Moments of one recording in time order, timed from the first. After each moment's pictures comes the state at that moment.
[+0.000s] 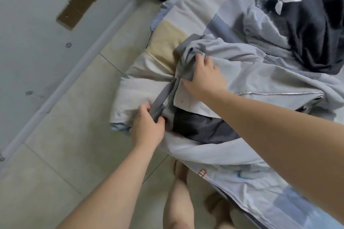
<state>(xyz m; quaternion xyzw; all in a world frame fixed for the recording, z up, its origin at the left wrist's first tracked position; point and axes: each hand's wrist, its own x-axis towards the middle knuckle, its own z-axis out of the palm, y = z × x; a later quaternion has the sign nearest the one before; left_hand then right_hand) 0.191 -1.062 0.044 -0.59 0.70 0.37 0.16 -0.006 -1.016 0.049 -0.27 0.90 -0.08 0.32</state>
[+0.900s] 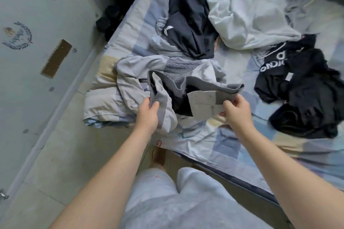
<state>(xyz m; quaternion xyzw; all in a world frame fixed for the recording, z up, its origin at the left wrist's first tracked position) 0.142 -0.837 0.279 -0.45 0.66 0.60 0.05 0.031 -0.605 0.272 0.15 0.81 -0.51 0.23</state>
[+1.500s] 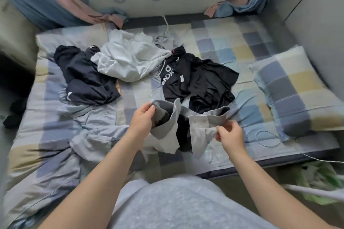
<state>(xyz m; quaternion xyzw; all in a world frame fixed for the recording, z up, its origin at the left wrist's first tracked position) 0.066 -0.527 0.402 -0.15 0.69 0.68 0.19 0.152 -0.272 0.349 0.38 0.72 -0.58 -0.02</state>
